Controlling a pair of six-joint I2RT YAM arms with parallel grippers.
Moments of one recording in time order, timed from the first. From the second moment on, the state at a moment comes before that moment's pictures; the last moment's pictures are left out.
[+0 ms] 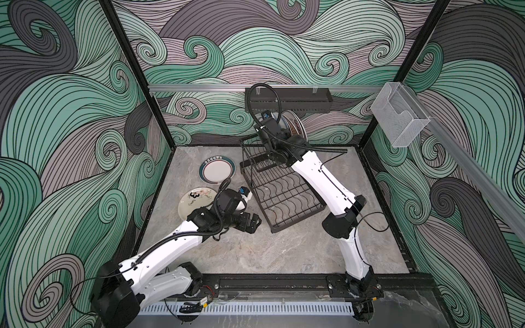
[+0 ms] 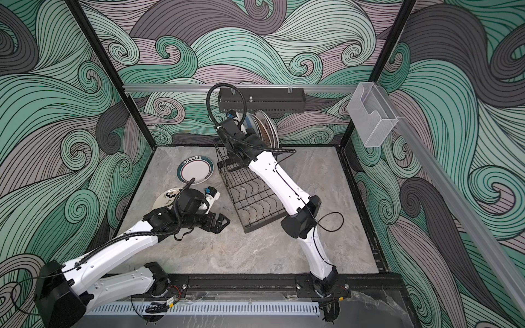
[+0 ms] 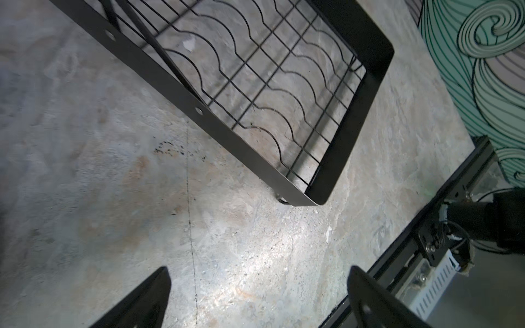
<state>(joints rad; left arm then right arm) -0.66 1.03 0.78 -0.60 0.15 -0.36 0.79 2.18 2.60 -1.10 0.84 0.02</state>
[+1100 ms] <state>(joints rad) 0.37 1.22 1.02 -0.88 0.16 -0.33 1.01 1.90 1.63 -0.64 -0.27 0.27</state>
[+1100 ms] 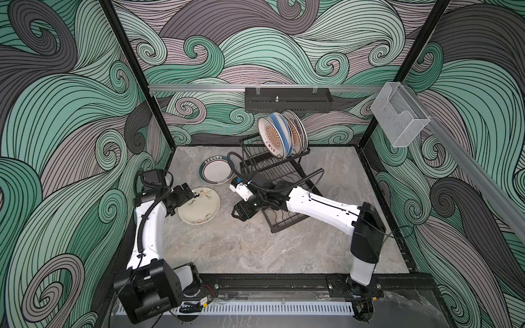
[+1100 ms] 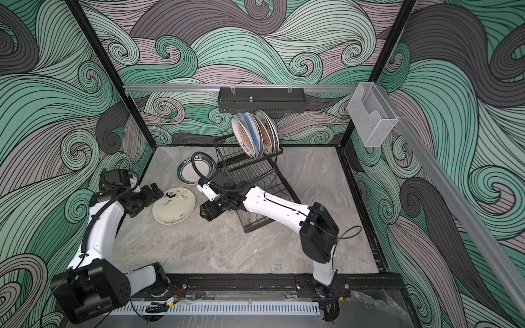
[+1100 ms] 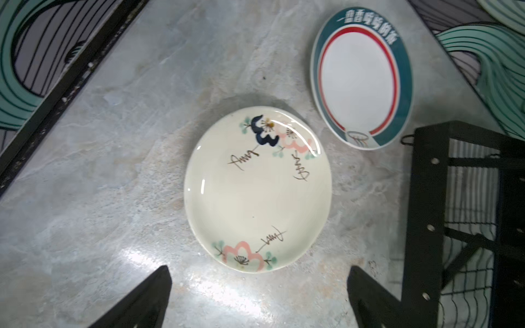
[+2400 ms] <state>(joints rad) 0.46 1.57 1.10 -0.80 0.26 -0.40 0.95 2.58 2.11 -0.29 -0.34 0.61</state>
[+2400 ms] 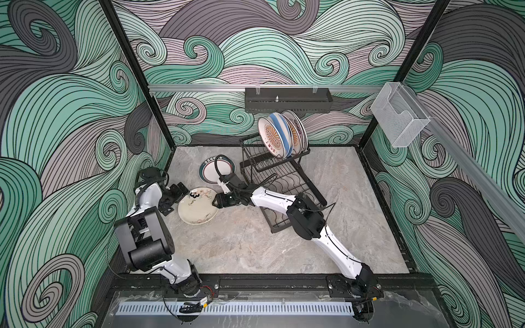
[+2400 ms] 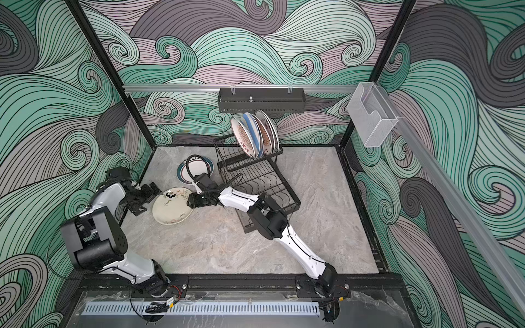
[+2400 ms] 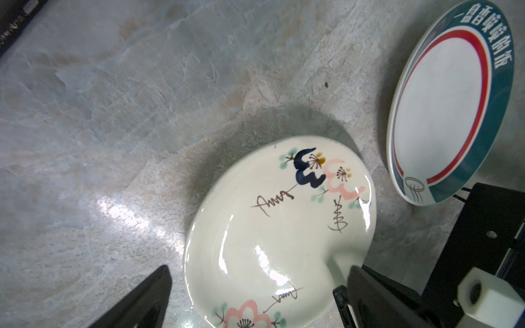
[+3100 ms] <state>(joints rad) 0.46 1.54 1.10 -0.78 0.34 -0.40 0.93 2.58 2.09 -0.24 -0.36 0.73</state>
